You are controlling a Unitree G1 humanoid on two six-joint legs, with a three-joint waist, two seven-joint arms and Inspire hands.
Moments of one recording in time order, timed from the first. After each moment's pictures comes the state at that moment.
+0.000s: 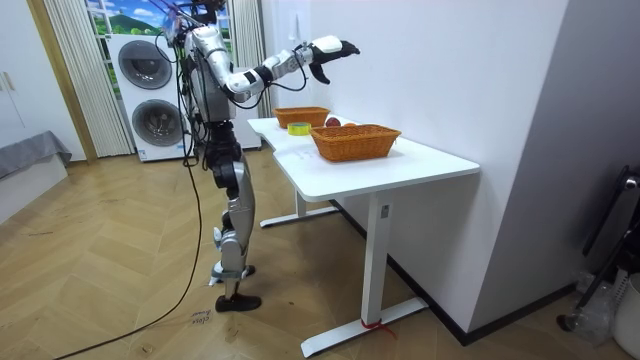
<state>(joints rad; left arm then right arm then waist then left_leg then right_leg) 0.22 0.25 0.14 1.11 0.17 0.16 0.12 -0.26 -0.52 0.02 -0.30 -0.40 0.21 0.17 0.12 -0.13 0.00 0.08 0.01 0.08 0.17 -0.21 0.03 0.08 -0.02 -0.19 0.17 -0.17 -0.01</state>
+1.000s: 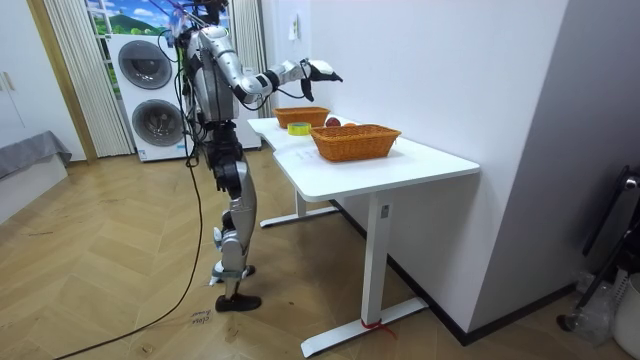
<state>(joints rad) 0.21 0.24 0.11 1.10 0.17 0.17 0.11 -0.26 -0.42 0.23 -0.29 -0.44 0.26 0.35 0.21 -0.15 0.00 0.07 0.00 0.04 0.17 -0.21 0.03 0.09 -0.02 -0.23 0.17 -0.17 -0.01</state>
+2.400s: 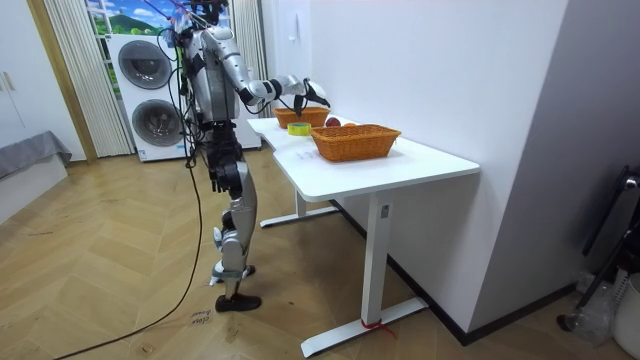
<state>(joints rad) 0.19 0.24 0.09 1.10 0.17 0.18 0.13 -0.26 -0.34 0.26 -0.13 -0.34 0.26 0.34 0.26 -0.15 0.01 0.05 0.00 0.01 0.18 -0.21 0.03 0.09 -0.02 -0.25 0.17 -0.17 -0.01</state>
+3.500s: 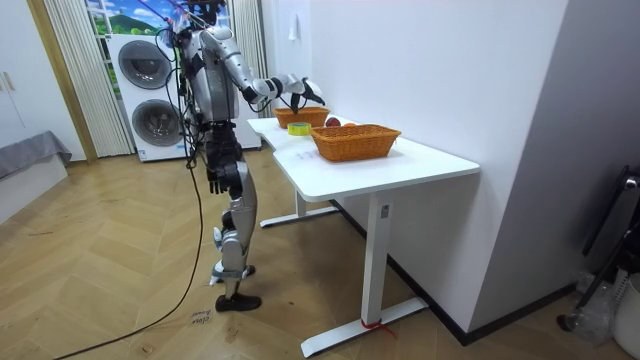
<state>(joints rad) 0.19 0.25 0.09 1.10 0.17 0.21 0.10 -0.32 -0.32 0.31 -0.08 -0.31 0.28 0.33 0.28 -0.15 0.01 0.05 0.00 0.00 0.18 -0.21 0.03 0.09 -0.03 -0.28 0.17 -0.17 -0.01</state>
